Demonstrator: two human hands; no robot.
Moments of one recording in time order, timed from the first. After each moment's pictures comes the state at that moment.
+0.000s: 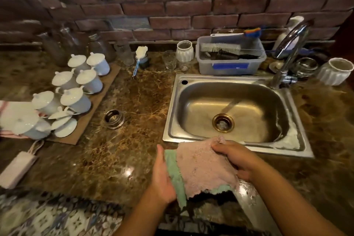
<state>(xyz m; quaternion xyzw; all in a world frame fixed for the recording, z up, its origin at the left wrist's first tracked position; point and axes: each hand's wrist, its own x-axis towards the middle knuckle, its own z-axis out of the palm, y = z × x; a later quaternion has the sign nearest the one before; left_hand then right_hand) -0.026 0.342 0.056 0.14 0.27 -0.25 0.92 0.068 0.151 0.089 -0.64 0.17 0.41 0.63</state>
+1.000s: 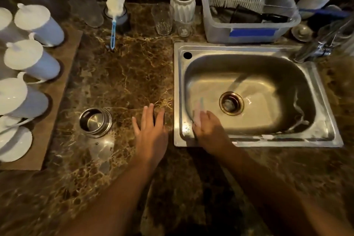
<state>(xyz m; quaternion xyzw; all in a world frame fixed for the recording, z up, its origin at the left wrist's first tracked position) 0.107 0.483 -0.053 0.98 0.09 -0.06 0.19 0.146 0.300 -0.022 -0.97 -0.14 0.11 0.16</state>
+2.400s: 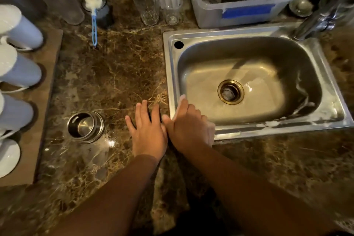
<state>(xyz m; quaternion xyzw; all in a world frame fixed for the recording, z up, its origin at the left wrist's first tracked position) 0.111 0.480 -0.062 0.99 0.08 -0.06 0.13 0.135 0.368 -0.043 -0.99 0.02 0.12 0.12</state>
